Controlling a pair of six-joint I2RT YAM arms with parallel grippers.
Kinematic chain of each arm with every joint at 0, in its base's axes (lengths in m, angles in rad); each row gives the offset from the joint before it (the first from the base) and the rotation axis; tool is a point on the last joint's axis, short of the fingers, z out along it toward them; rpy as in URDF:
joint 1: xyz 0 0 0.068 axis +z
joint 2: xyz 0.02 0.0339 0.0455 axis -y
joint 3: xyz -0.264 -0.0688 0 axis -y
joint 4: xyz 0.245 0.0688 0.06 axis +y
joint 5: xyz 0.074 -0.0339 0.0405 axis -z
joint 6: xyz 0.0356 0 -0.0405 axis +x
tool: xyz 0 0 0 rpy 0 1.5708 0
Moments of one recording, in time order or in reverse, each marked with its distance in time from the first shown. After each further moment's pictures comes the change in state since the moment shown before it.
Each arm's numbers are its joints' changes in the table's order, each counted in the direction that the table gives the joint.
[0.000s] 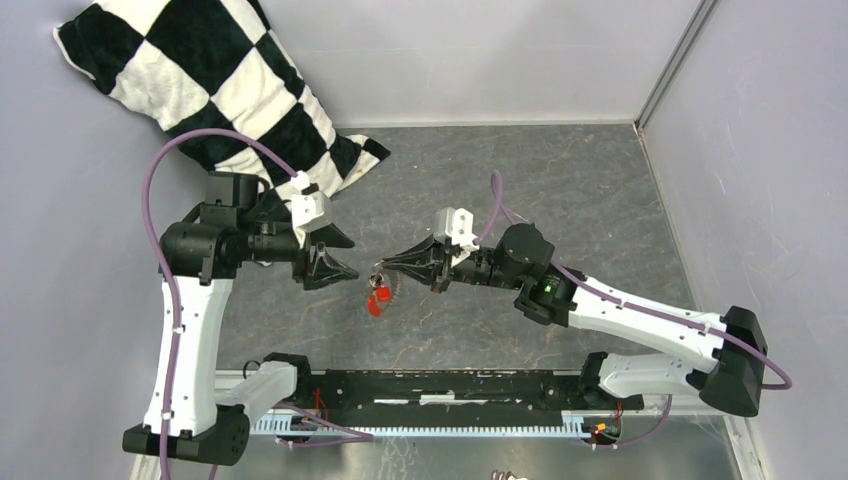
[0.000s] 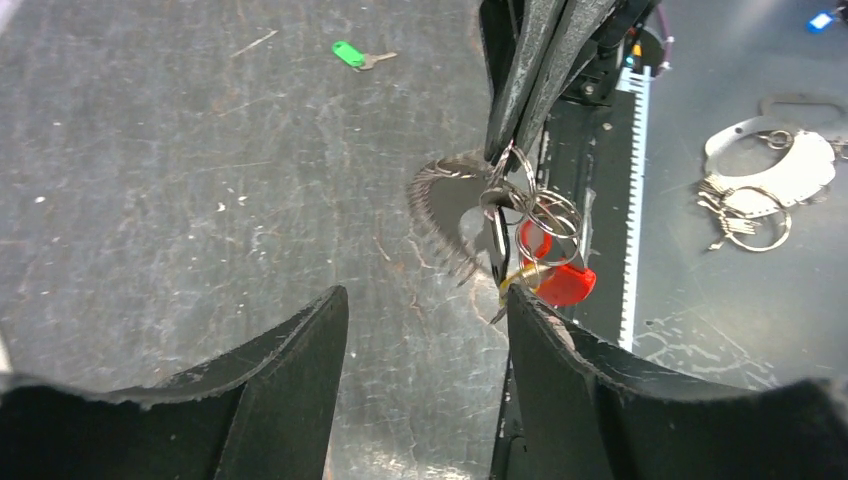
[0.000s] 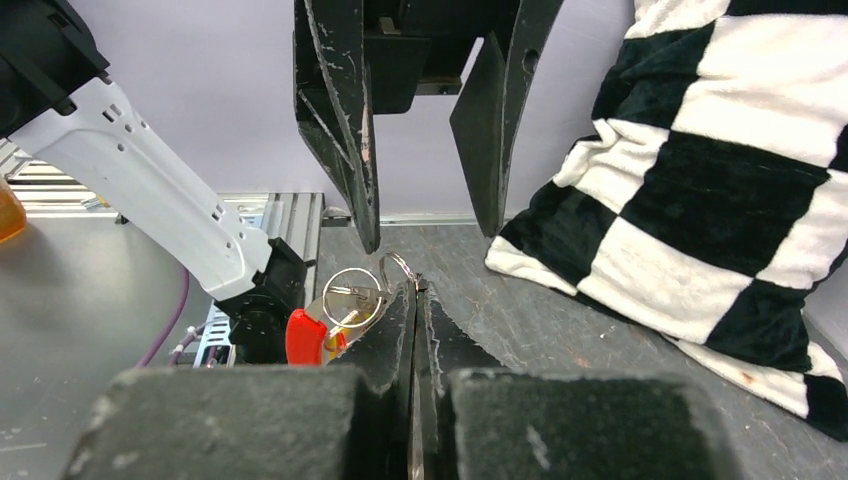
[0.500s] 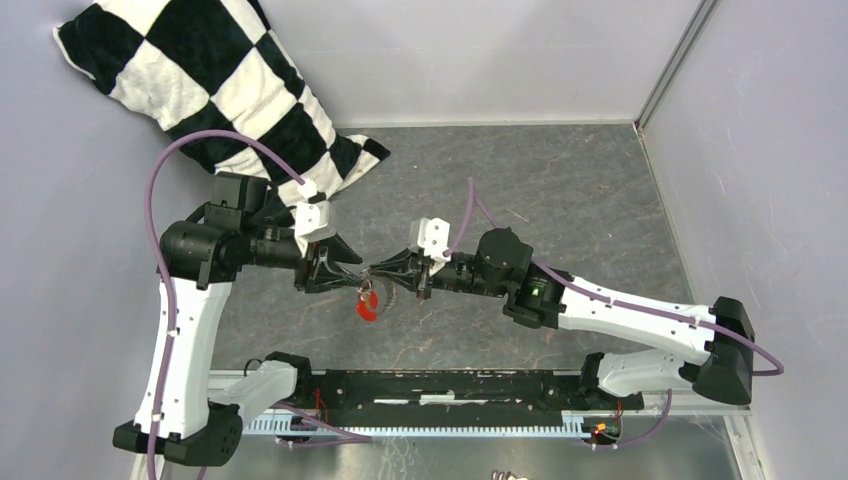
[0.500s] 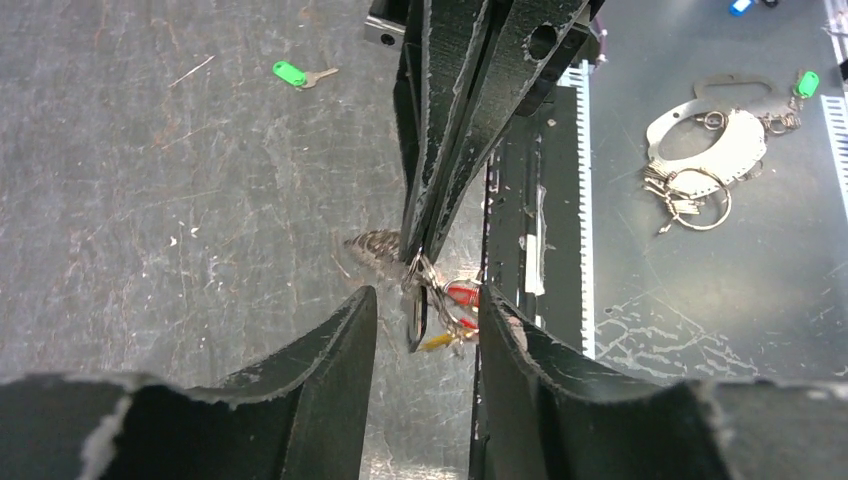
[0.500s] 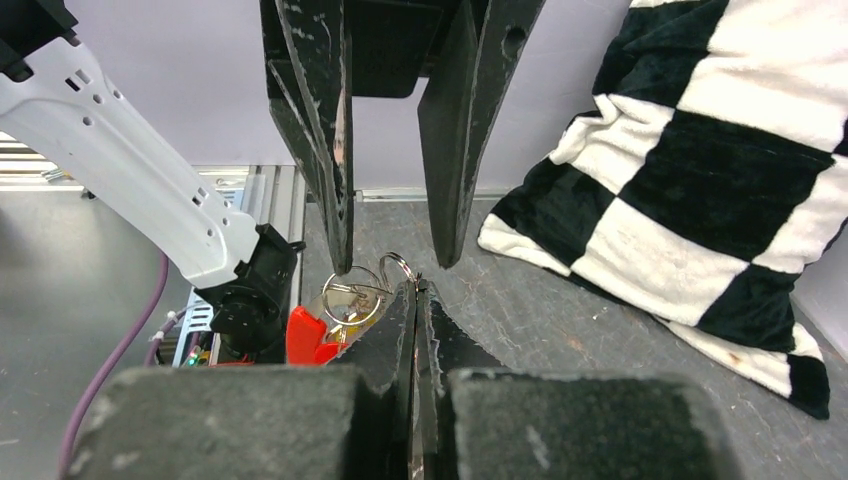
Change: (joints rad) left arm -0.093 -0.022 0.050 0.079 0.023 0.018; right arm 0.084 -0.061 0.071 0.096 0.110 -0.069
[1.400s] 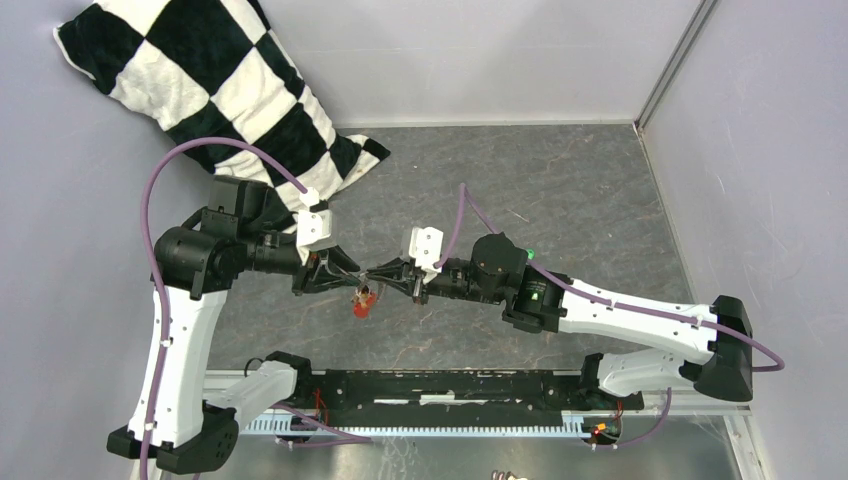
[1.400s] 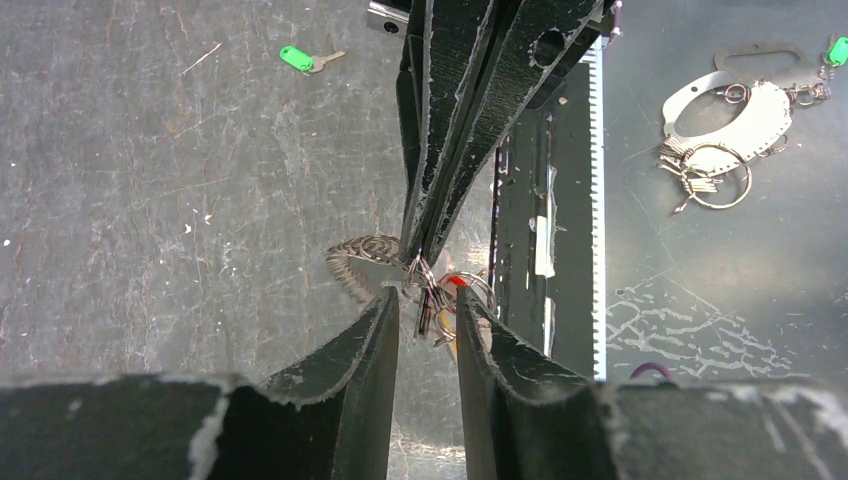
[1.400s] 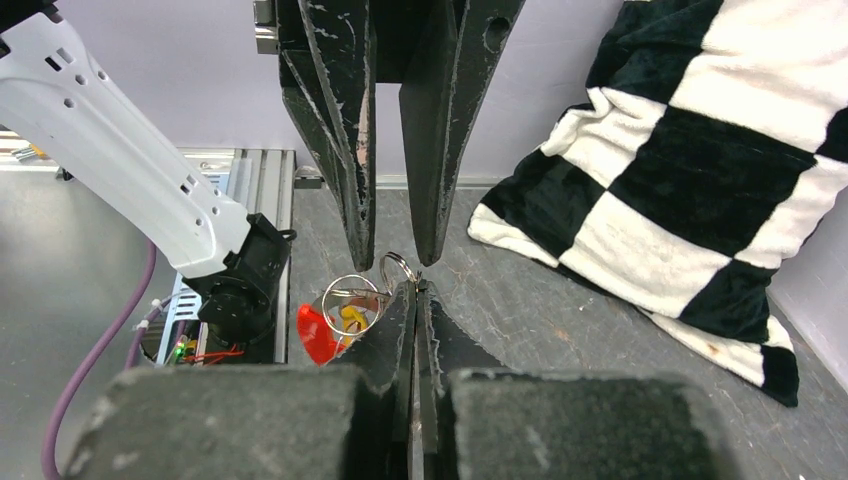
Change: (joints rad) left arm -0.058 0.022 0.023 0.013 -0.072 0.002; right arm 0.061 -0.009 0.043 0.070 0.088 -0.064
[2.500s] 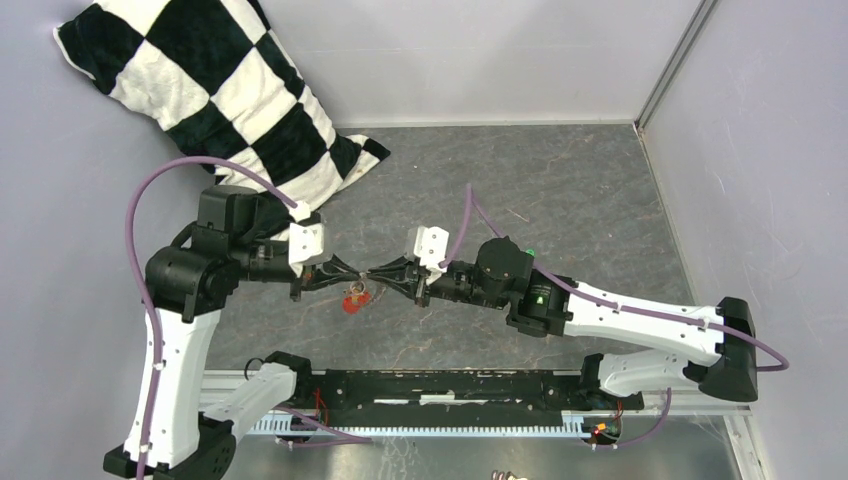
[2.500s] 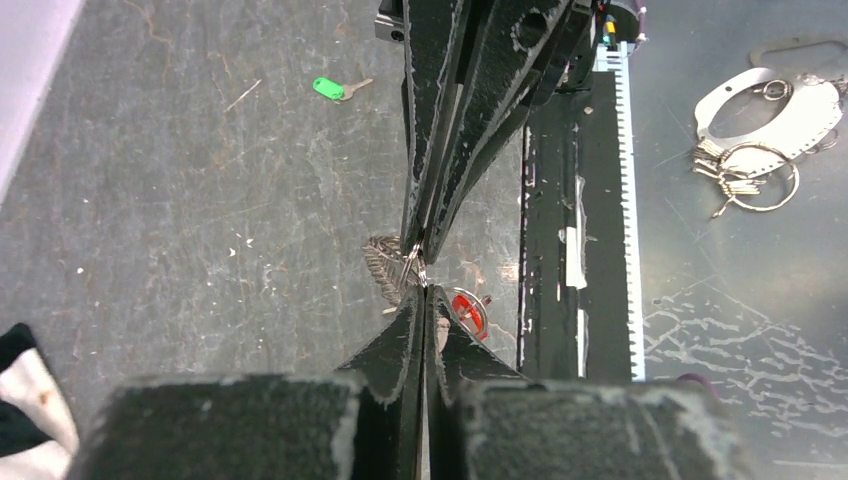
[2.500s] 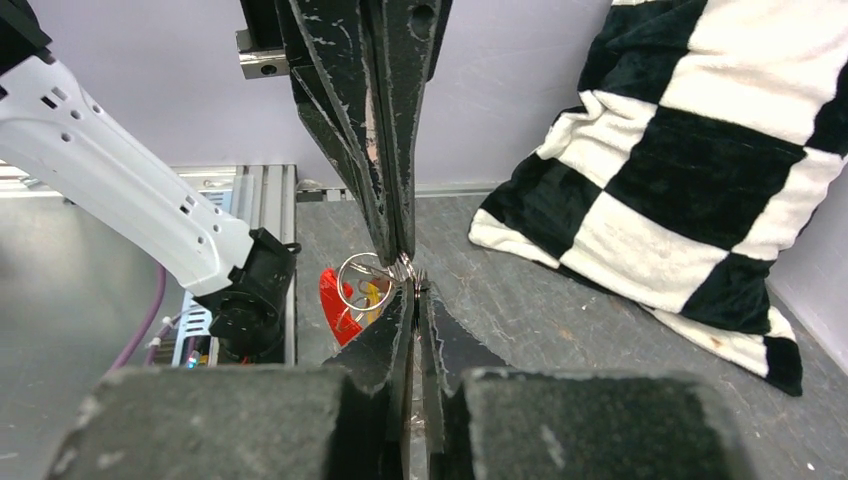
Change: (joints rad) left arm -0.002 0.064 -0.034 -0.078 0.002 -0.008; right arm 0.020 0.015 0.007 0.005 0.058 0.027
